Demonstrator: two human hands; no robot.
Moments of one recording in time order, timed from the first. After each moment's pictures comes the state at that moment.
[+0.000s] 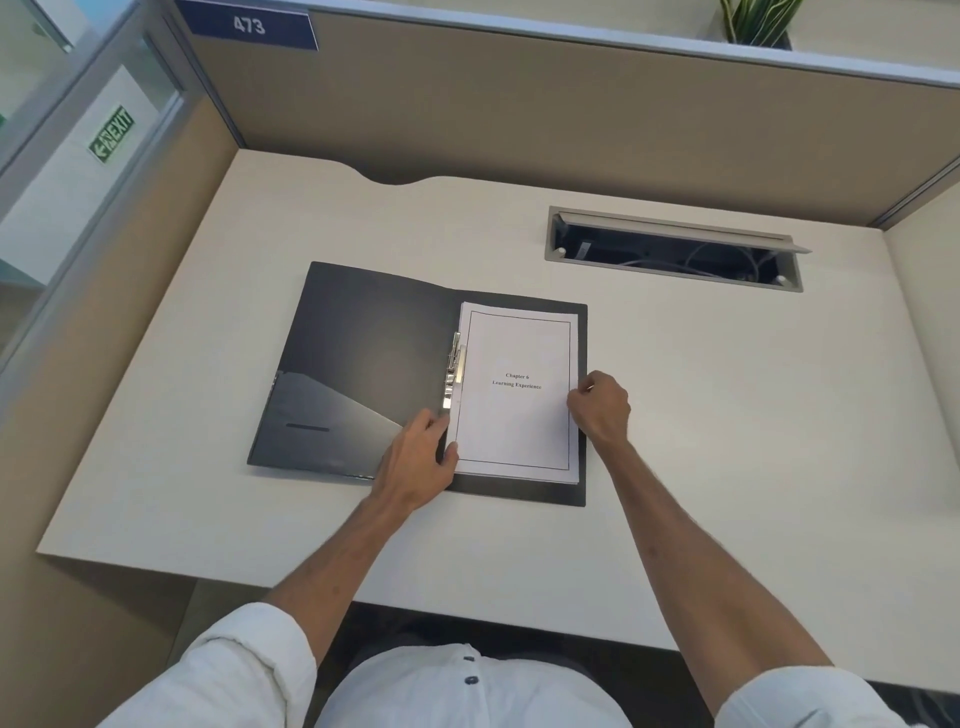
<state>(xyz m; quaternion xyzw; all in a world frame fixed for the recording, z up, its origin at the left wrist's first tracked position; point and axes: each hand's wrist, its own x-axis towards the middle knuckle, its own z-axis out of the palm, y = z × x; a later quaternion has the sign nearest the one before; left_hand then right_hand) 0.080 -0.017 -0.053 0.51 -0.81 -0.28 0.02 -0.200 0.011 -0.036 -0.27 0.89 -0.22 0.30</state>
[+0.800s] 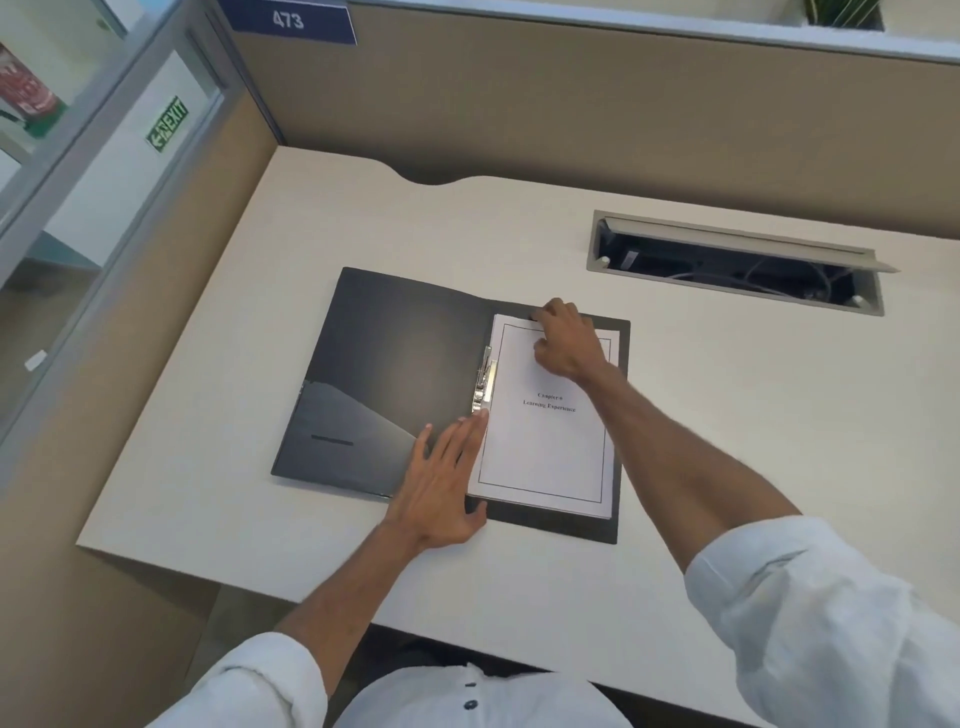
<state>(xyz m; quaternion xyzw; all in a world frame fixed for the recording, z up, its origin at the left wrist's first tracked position) 0.090 -0.021 -0.085 0.41 -0.89 -0.20 -0.05 -0.191 -0.137 -0.029 -0.64 0.74 0.00 0.22</state>
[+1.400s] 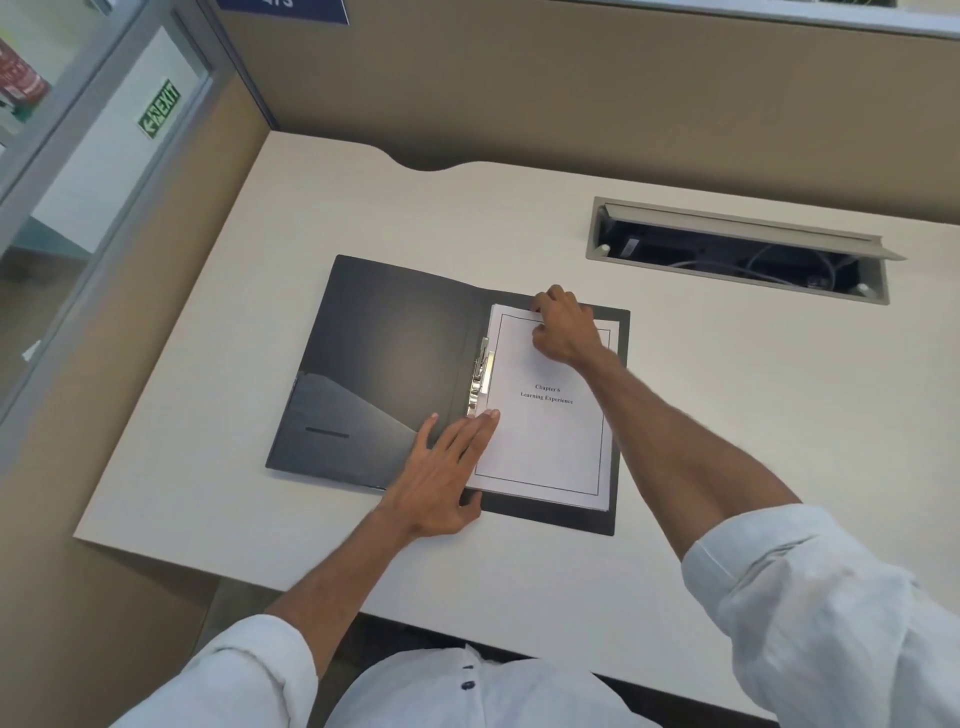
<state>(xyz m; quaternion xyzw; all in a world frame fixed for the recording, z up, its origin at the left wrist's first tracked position) 0.091 -0.029 -0.088 0.35 -0.91 -0.18 -0.07 -0.194 -0.148 -0.039 -0.62 0.75 -0.01 0.23</state>
